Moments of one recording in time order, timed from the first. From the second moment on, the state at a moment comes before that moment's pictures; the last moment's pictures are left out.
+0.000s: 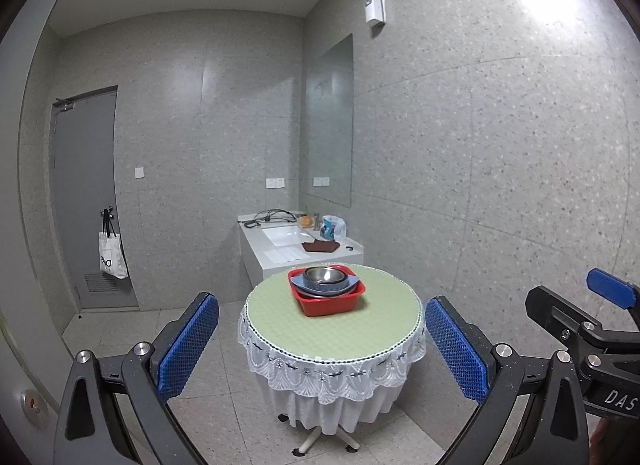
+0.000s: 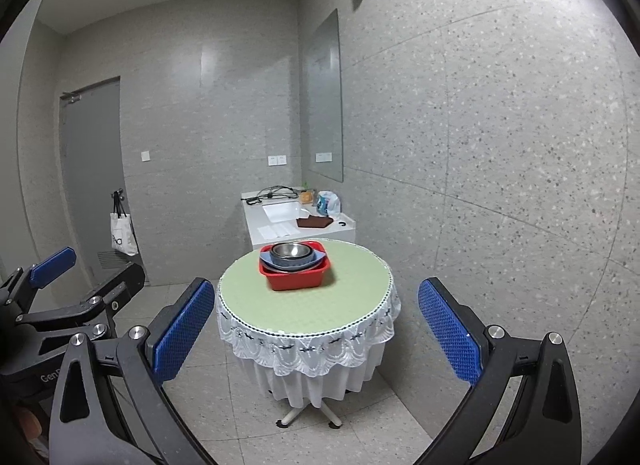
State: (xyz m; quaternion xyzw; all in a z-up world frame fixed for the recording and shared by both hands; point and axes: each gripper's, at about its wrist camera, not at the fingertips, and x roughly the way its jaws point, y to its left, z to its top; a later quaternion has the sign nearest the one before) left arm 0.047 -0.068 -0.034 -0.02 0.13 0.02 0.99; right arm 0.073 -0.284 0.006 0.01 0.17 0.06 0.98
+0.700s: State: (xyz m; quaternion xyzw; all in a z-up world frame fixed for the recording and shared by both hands) left arm 0.066 -0.095 -0.032 0.00 0.14 0.02 0.99; right arm 0.076 -0.309 0.001 0.03 0.18 0.04 0.98
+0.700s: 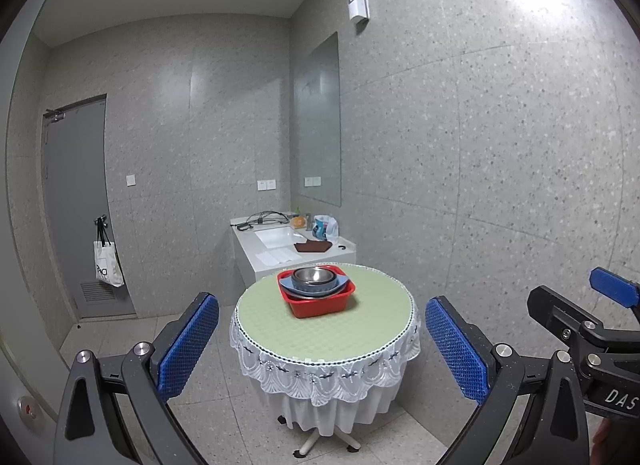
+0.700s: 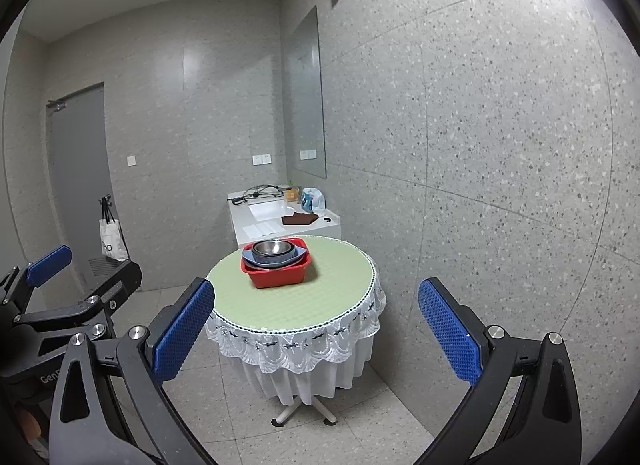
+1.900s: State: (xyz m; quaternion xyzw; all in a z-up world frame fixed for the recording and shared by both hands) left arm 0.072 -0.118 -0.041 -0.01 0.13 0.03 0.99; right arm 0.084 -0.302 0.002 0.03 0.18 0.04 0.98
